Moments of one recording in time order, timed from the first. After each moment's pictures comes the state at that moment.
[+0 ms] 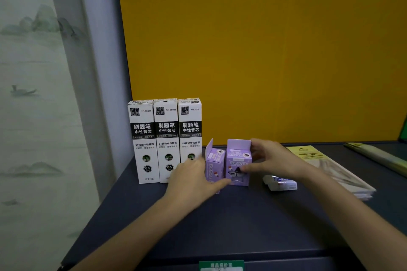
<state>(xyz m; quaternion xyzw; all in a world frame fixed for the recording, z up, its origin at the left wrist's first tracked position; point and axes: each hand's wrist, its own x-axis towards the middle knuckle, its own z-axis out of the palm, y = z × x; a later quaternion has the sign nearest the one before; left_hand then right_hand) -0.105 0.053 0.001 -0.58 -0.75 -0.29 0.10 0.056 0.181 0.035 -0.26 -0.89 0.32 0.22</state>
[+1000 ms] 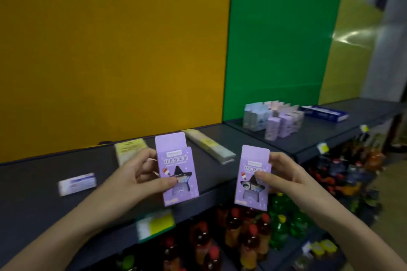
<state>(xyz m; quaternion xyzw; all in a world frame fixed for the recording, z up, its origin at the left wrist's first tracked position) 0.132 0.096 0.024 -0.66 -0.41 -0.47 -0.41 0.426 0.116 0.015 -0.44 -0.65 0.41 0.47</state>
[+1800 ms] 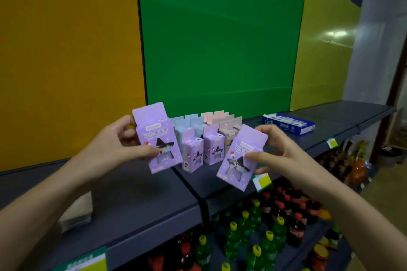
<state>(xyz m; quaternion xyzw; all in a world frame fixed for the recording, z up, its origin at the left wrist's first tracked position) 0.408 0.293 0.071 -0.68 -0.46 -0.50 -0.28 0.707 0.295 0.049 -0.42 -0.69 0.34 0.48</state>
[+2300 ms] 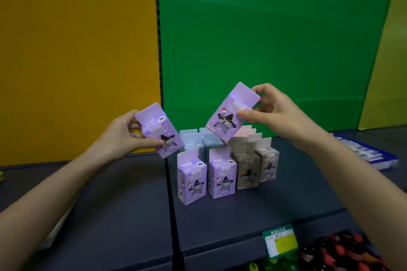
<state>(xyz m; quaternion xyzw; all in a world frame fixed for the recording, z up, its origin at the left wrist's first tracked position) 0.432 0.399 0.087 -0.61 -0.59 -0.51 -0.16 0.716 0.484 0.121 -0.29 -0.78 0.29 0.46</state>
